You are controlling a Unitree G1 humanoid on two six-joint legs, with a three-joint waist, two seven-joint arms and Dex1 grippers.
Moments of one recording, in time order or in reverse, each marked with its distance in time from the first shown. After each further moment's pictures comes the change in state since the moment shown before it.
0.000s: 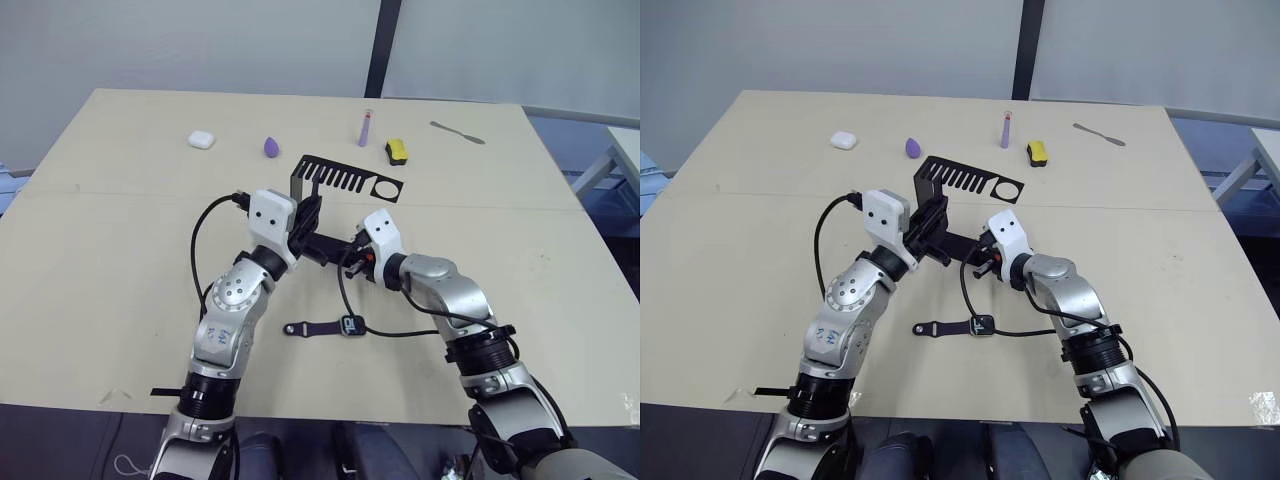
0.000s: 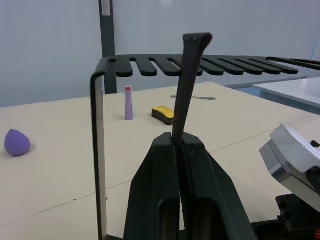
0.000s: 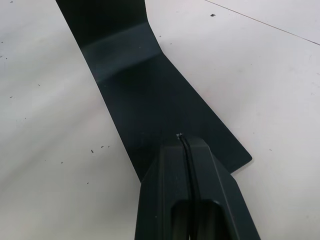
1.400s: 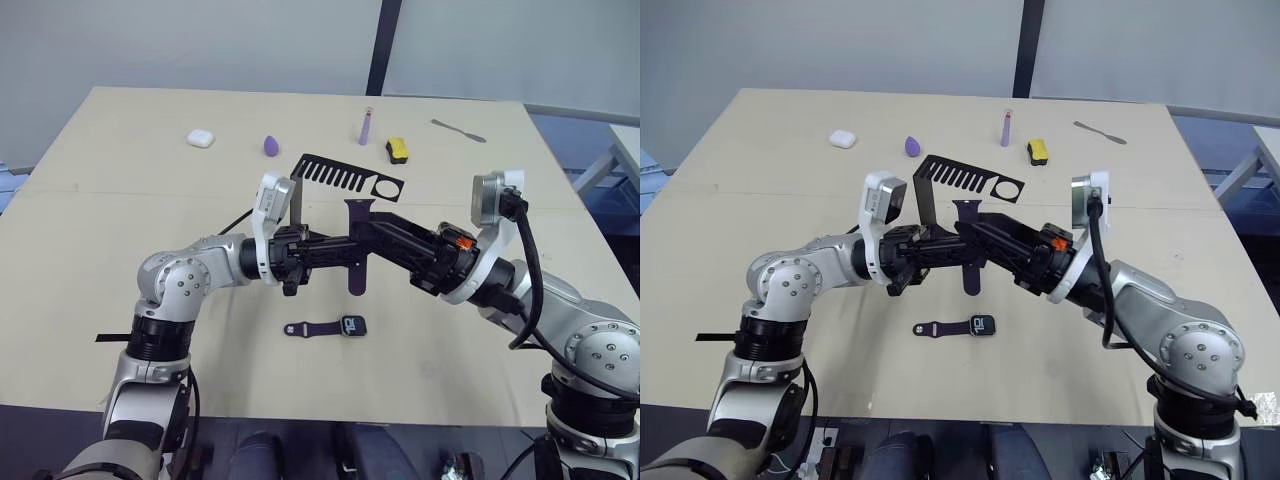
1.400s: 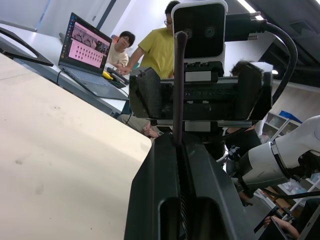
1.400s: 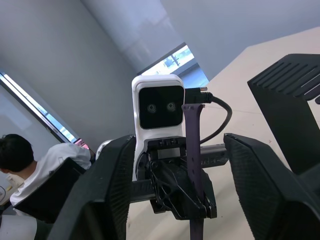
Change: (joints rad) left arm -0.280 0.278 0.073 0.143 -0.793 0.717 -0.719; right arm 0.227 -0.247 -0.378 -0.705 1.392 0.259 -0.373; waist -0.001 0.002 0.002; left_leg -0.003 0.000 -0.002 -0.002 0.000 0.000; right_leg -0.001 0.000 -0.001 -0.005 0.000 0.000
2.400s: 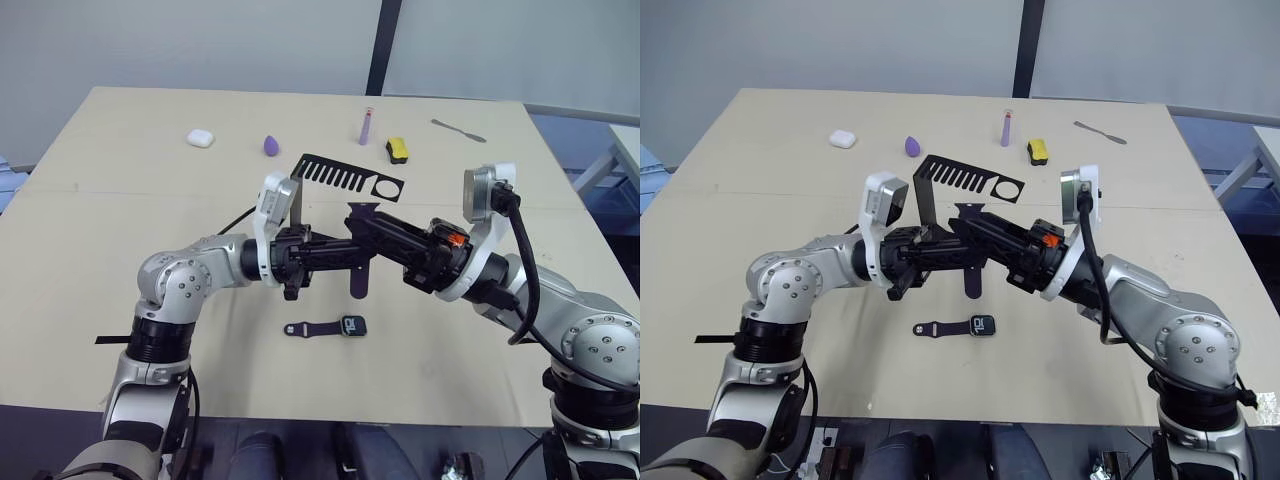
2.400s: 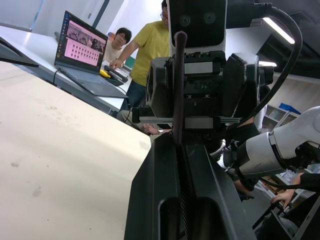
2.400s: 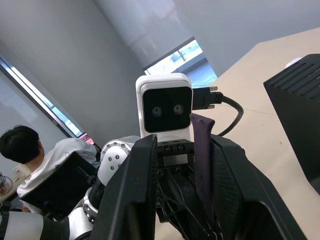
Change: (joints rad) left arm 0.003 0.001 -0.008 -0.028 0.015 -0.009 -0.014; right arm -0.036 -0.047 0.075 0.007 0.027 -0.045 -0.008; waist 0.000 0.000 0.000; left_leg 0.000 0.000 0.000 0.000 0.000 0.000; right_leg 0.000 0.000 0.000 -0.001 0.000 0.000
